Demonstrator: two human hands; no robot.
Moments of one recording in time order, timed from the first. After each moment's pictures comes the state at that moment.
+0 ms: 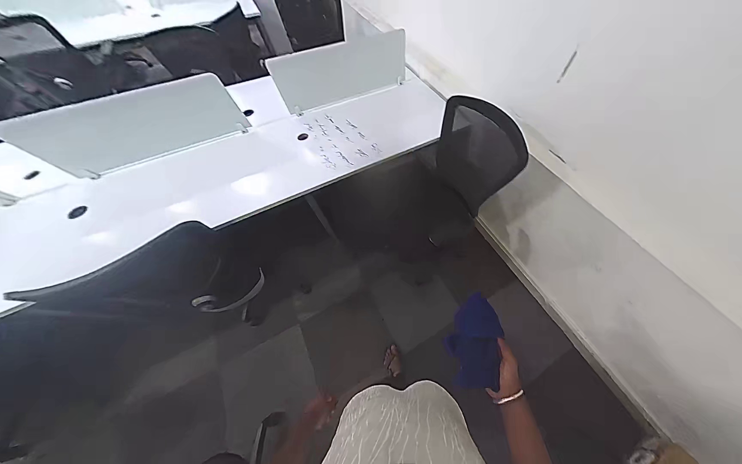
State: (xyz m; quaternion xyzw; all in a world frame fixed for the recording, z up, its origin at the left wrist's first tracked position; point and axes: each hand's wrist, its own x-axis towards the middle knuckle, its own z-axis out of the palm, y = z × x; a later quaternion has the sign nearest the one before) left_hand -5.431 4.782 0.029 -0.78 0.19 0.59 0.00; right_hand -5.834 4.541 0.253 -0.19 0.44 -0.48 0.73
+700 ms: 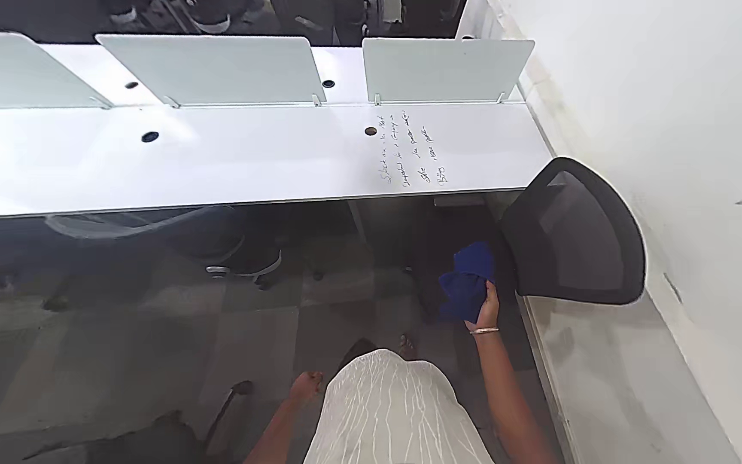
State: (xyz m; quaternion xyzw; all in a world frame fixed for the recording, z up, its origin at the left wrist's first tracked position) left_hand -5.374 4.610 0.031 -0.82 -0.01 0.54 -0.18; right_hand -5.571 4.162 0.262 -0.31 0.39 -0.41 0.76
